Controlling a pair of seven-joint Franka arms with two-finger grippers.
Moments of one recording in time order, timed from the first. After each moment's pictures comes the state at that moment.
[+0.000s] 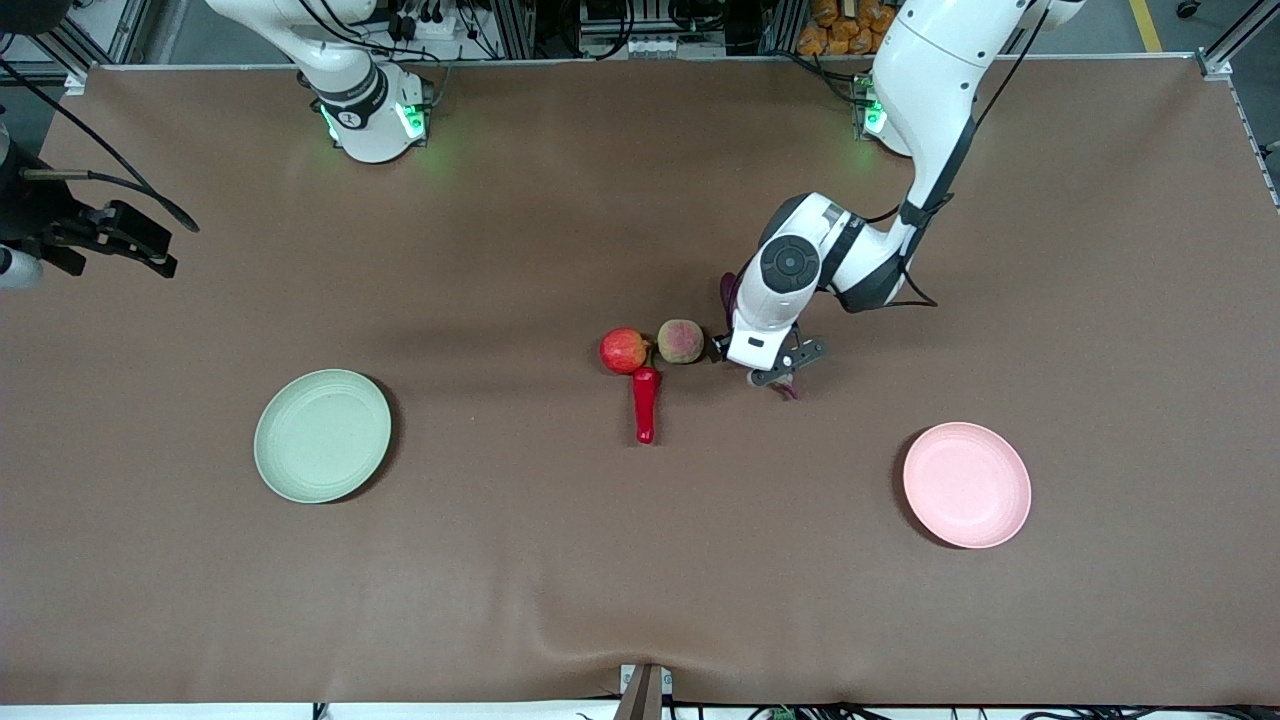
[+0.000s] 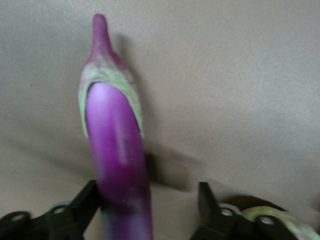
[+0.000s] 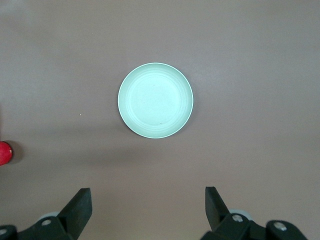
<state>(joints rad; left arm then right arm) -0.49 0.53 -0.17 -2.03 0.02 2.50 -1.11 -0.05 -0.02 0.07 -1.57 -0.02 1.56 0.05</state>
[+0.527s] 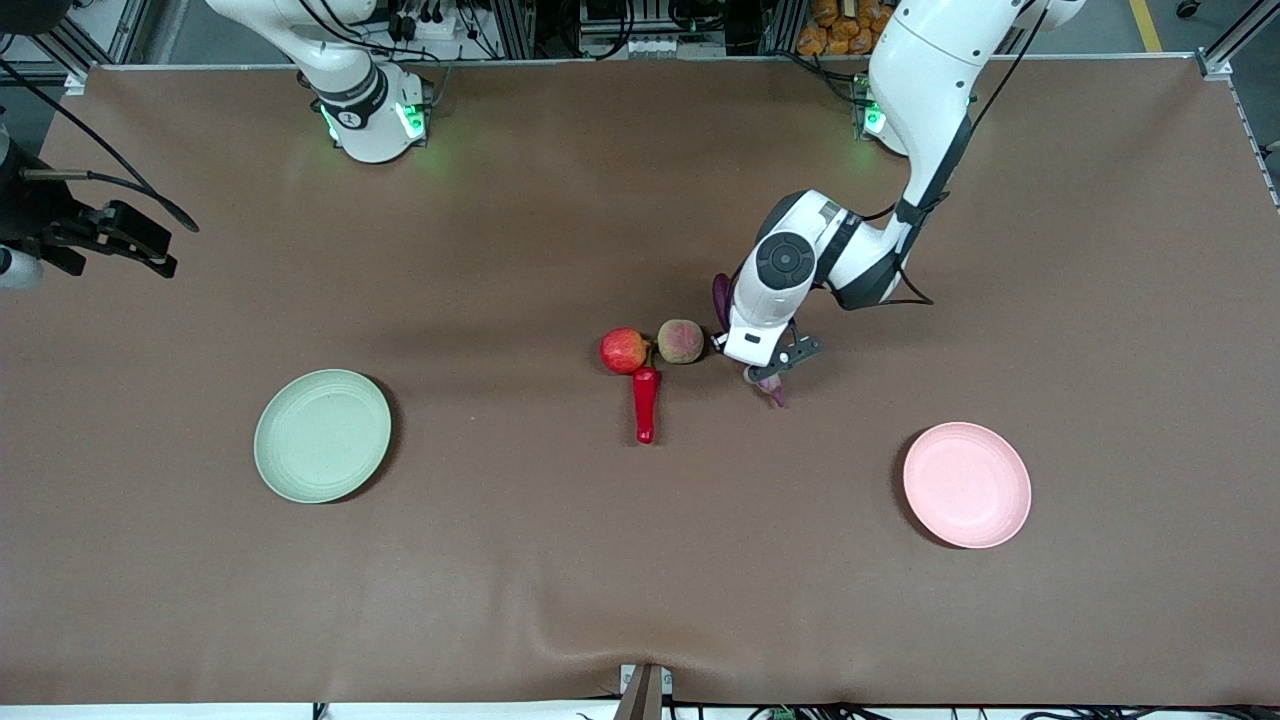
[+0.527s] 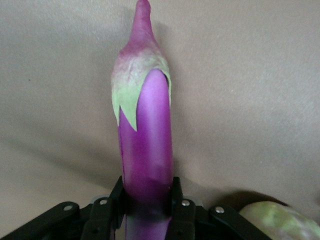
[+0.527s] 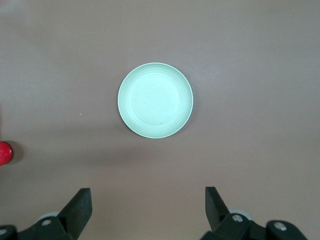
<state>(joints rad) -0.50 0.52 -0.16 -2.03 0.02 2.50 -1.11 -0.05 -0.02 0.07 -1.57 -0.02 1.56 0.05</state>
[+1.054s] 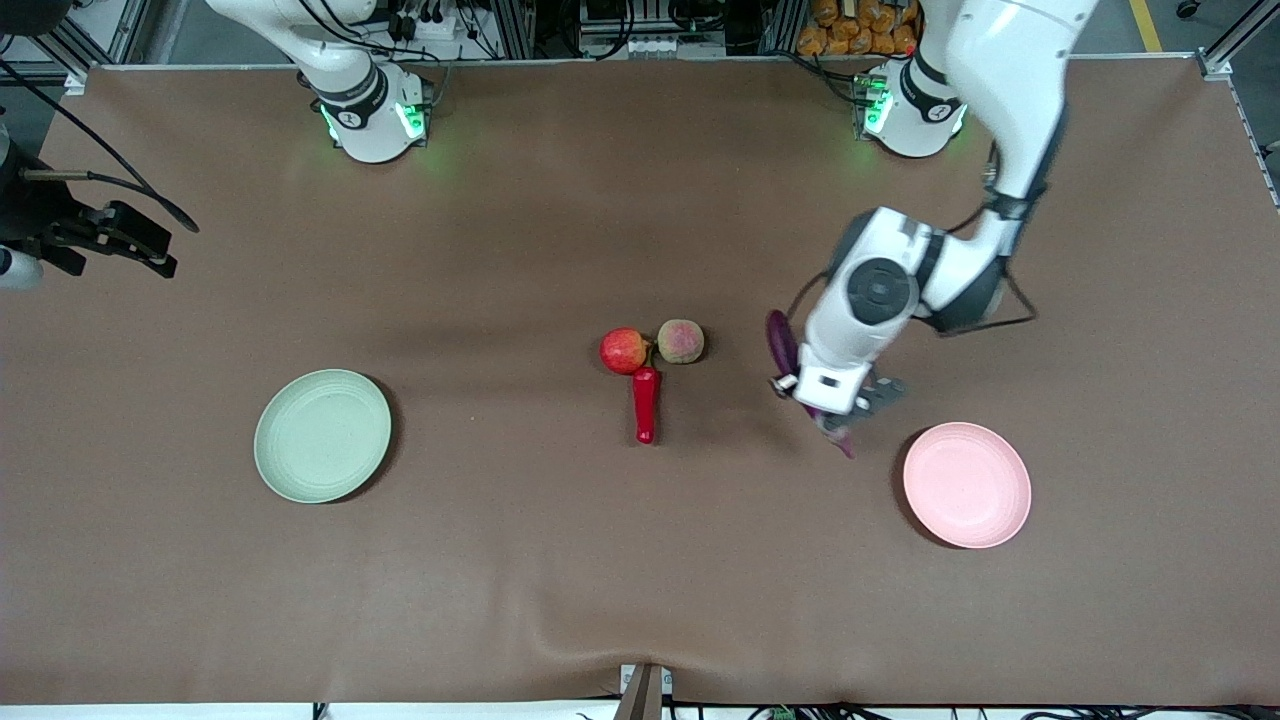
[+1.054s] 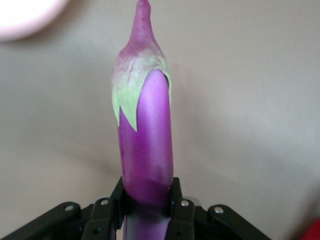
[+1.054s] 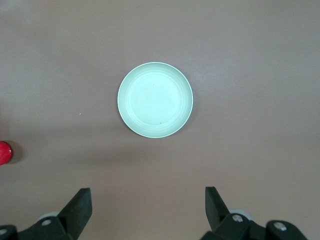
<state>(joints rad) -0.28 0.44 -0.14 -1.86 0.08 2.30 -0.90 -0.05 -0.02 0.07 -1.58 -0.02 1.56 0.05</state>
